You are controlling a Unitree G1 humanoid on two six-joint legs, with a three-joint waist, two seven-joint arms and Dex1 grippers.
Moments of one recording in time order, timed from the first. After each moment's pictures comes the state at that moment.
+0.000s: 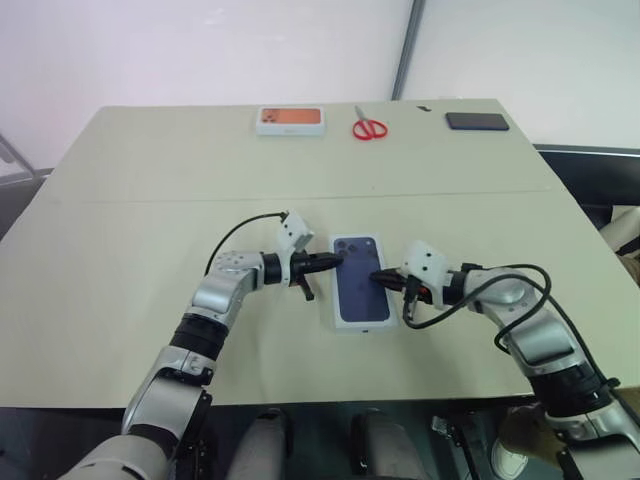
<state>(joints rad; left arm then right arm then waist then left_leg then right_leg) -0.63 0.24 -0.17 0.41 -0.25 0.34 -0.96 -0.33 -0.65 0.18 -0.11 0.09 0.29 0.90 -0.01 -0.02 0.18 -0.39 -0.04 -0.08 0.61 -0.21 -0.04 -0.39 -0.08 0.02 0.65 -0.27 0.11</state>
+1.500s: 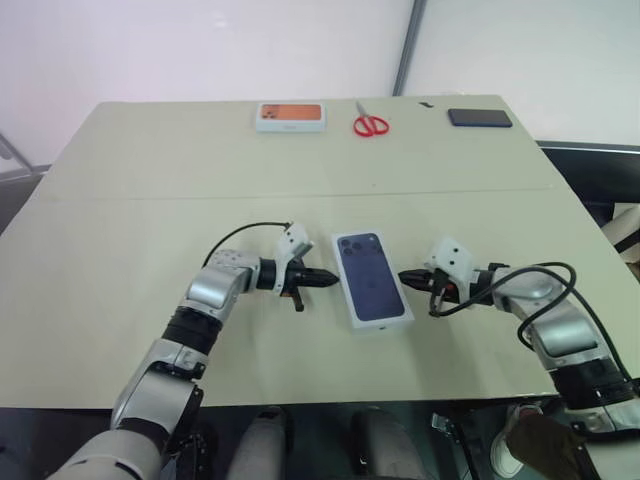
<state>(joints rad) -0.66 0.29 -0.24 0.41 -0.23 0.50 -1.12 -0.34 -0.72 0.10 0.02 0.14 0.30 0.99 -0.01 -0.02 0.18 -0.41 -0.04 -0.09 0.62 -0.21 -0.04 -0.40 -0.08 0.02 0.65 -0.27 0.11</state>
